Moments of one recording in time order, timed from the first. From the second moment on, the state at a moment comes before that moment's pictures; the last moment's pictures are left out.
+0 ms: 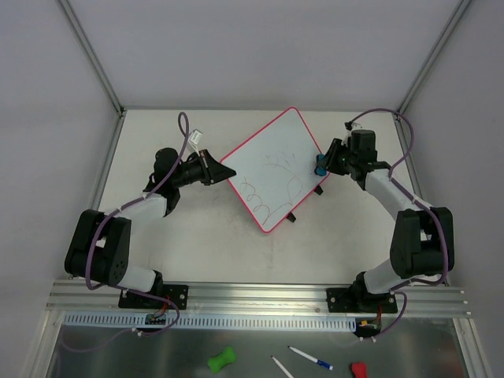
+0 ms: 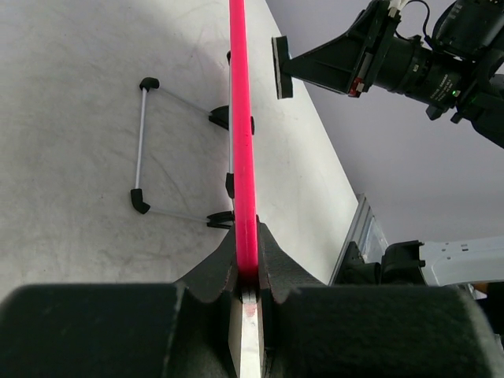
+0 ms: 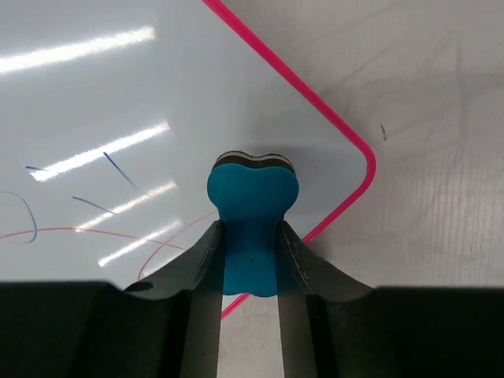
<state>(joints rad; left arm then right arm) -0.25 1.45 0.66 0.63 0.76 -0.78 0.13 1.52 1.00 -0.16 -0.23 0.37</state>
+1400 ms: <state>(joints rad) -0.25 1.46 0.64 0.62 0.75 -0.76 0.14 1.67 0.98 -0.01 -0.18 0.44</state>
